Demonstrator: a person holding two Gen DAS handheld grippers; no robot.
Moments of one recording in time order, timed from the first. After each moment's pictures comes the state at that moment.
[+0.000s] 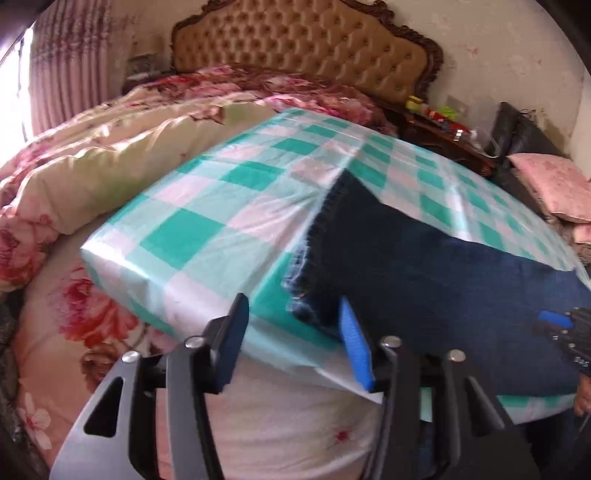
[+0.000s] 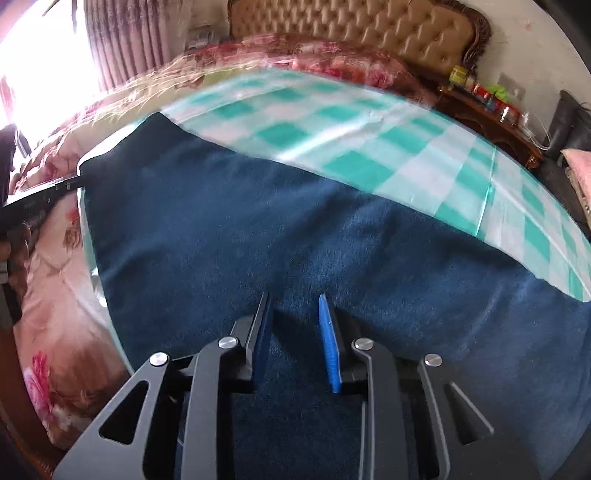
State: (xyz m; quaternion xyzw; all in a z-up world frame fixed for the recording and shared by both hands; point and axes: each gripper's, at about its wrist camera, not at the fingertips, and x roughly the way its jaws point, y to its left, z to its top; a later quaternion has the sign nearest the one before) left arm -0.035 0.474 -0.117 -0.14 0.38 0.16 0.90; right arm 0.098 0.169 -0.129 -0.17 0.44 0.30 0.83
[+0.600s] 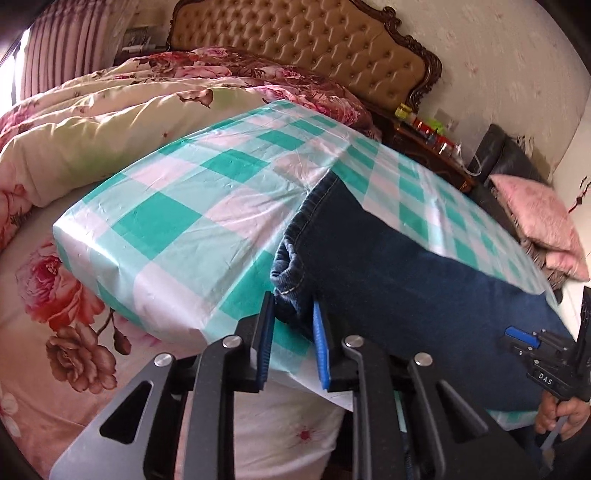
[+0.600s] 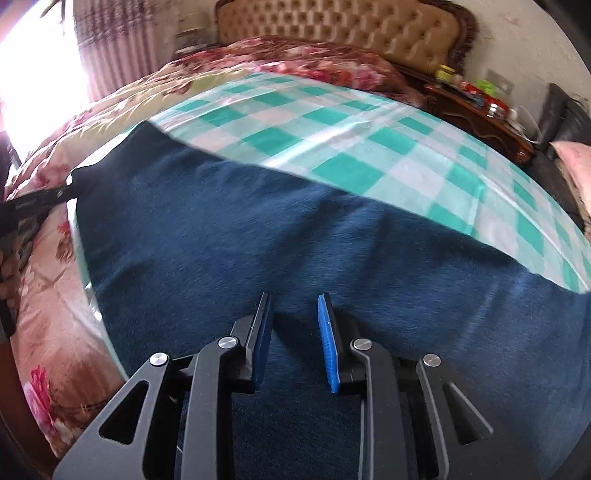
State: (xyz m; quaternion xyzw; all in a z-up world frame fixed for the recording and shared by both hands) left arm -0.033 0.486 -0.115 -0.22 0.37 0.11 0.90; right arm 0.101 0.165 -0.127 -0.15 0.43 0.27 0.85
